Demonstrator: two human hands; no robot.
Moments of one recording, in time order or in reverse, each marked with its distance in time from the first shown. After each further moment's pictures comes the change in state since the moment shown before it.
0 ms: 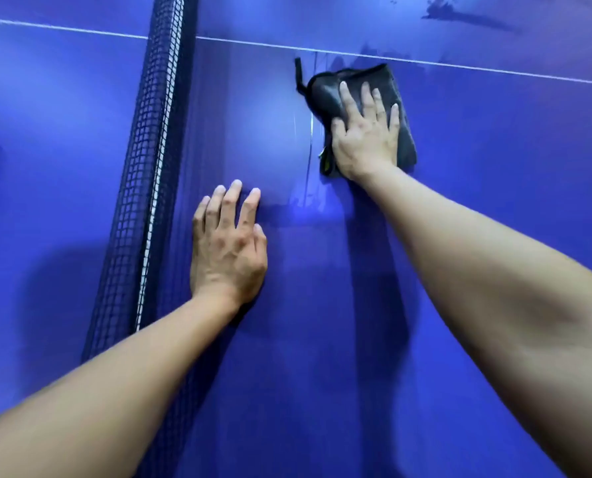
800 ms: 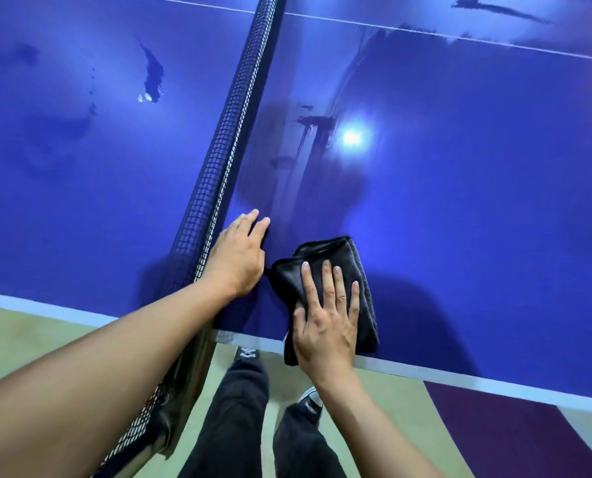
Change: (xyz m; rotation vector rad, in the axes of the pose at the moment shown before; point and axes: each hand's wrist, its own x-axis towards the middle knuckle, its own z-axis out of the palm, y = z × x) left_hand -0.245 -0.016 -0.085 0.004 -0.397 -0.060; right_hand -0.532 -0.014 0.029 0.106 -0.051 -0.198
